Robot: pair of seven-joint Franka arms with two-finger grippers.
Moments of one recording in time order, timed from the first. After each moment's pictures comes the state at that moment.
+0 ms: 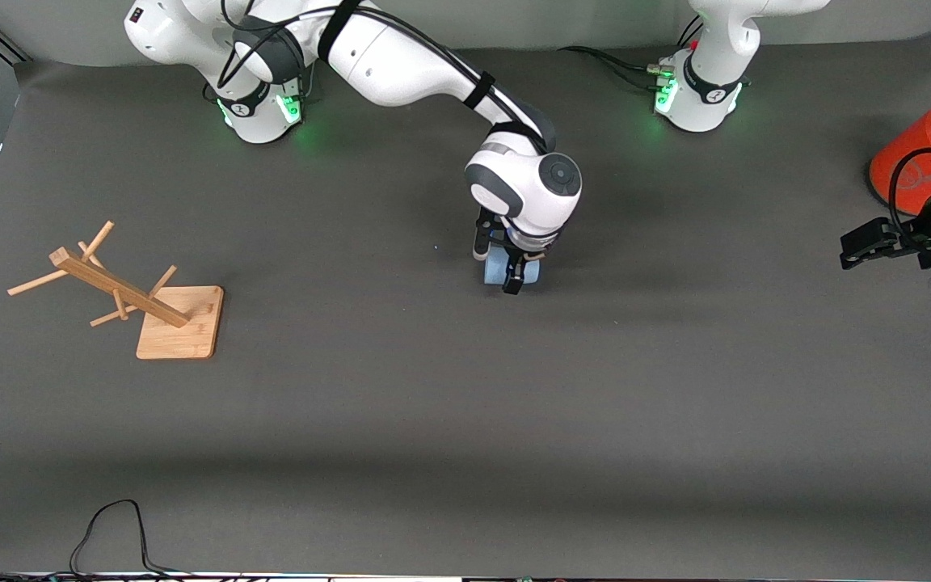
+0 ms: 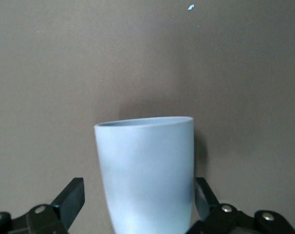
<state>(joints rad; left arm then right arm) -0.03 0.11 0.01 -1.51 0.03 1.58 0.01 1.02 1.01 -0.08 -1.05 -0.07 1.91 2.75</state>
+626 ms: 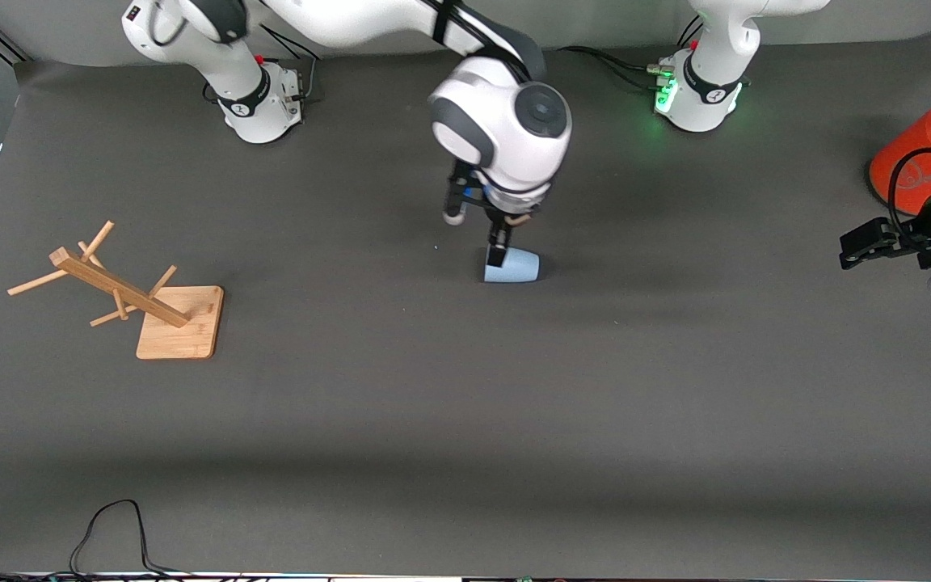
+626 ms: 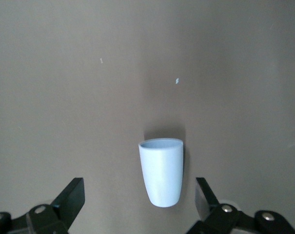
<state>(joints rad) -0.03 0.11 0.01 -1.51 0.03 1.58 0.01 0.84 0.63 0.04 -1.19 -0.07 1.66 2.62</state>
